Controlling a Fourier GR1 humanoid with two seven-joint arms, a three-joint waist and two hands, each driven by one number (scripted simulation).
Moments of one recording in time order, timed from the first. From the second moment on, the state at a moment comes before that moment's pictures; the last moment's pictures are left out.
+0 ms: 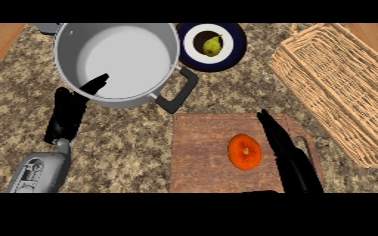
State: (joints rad) left arm -0.21 0.28 -0.03 -1.37 -0.03 0.07 0.21; right arm 0.15 -0.23 0.45 -1.92 0.70 -0.13 0.37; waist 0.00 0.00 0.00
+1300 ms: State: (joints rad) left arm -0.20 0.22 0.05 -1.40 -0.10 0.00 0.23; right arm 0.07 -0.10 0.42 -1.70 0.82 -0.11 0.29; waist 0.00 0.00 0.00
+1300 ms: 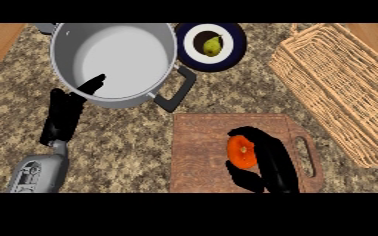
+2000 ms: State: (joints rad) left arm -0.22 0.20 0.05 -1.40 -0.12 -0.01 0.25; right arm -0.09 -0.23 0.57 -1.63 1.11 0.08 0.28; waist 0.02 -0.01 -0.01
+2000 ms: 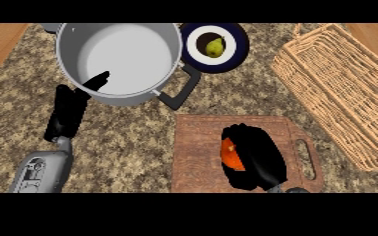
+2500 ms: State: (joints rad) left arm -0.21 0.22 0.08 -1.38 -0.11 -0.02 0.22; right arm -0.07 -0.21 0.63 -1.85 1.09 0.29 0.29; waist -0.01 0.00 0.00
